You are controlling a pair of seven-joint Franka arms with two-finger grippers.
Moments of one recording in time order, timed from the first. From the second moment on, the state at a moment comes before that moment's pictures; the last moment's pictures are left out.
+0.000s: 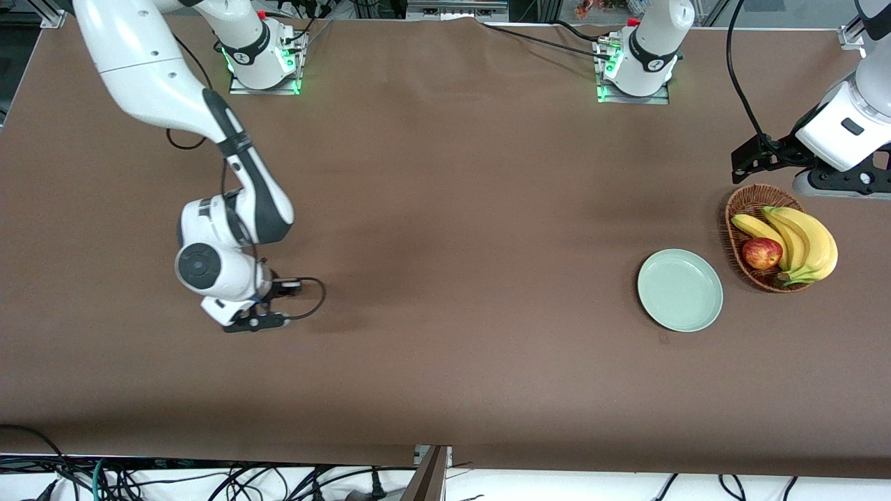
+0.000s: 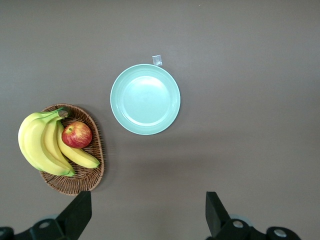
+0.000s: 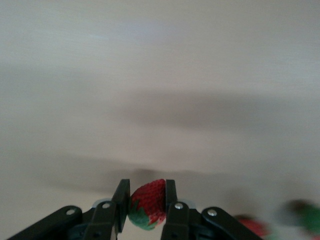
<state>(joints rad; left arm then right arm) -0.01 0.01 -0.06 -1.63 0.04 1.59 -0.02 0.21 0.71 0.11 -1.58 -0.05 2.21 0.24</state>
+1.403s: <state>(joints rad) -0.01 0.01 -0.06 -1.63 0.04 1.59 -0.02 0.80 1.04 0.14 -1.24 0.04 2.80 1.18</state>
